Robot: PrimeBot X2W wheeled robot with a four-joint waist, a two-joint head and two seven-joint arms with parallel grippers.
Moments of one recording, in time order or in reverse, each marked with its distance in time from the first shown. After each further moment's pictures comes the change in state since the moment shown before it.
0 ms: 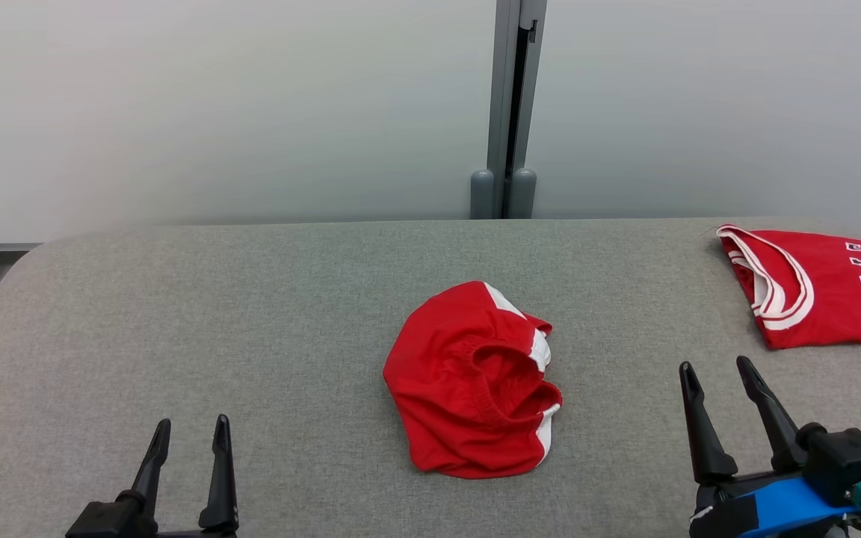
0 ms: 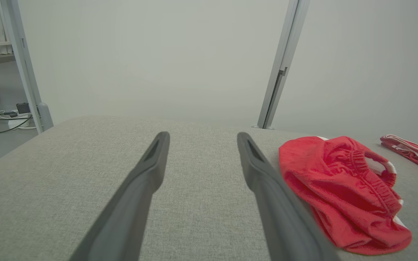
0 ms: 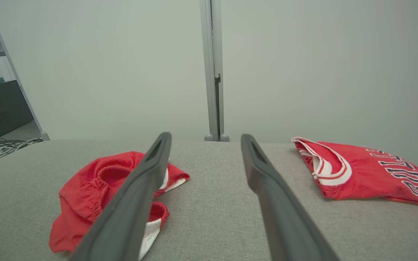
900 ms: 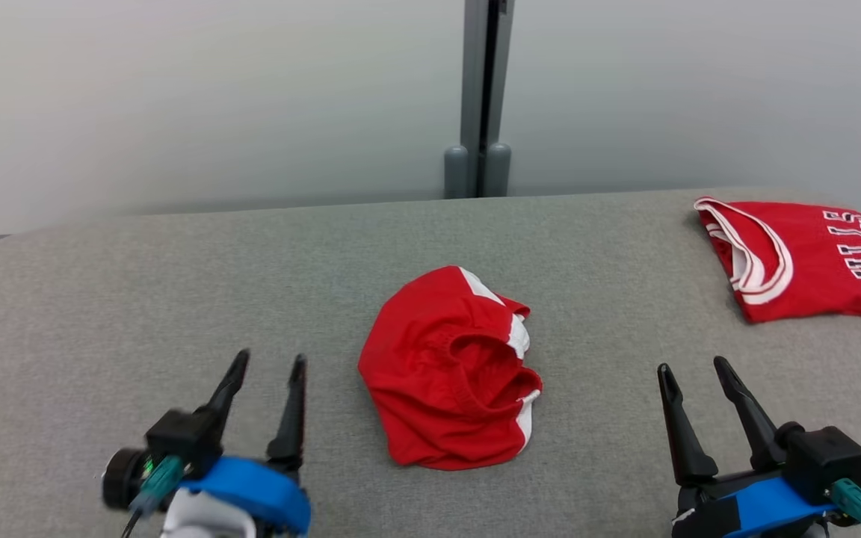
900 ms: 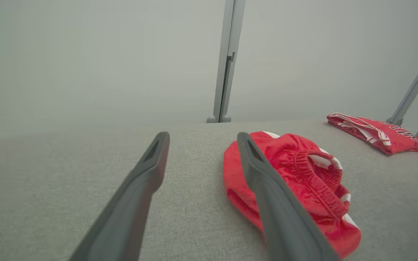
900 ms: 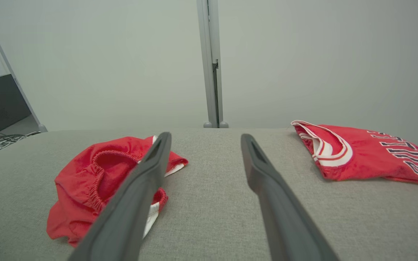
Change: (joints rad) left arm -0.151 -0.012 -0.110 0.021 0.028 -0.020 0.119; right arm -0.008 0.000 0.039 0.013 0.010 0.000 -0.004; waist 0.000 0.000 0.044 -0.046
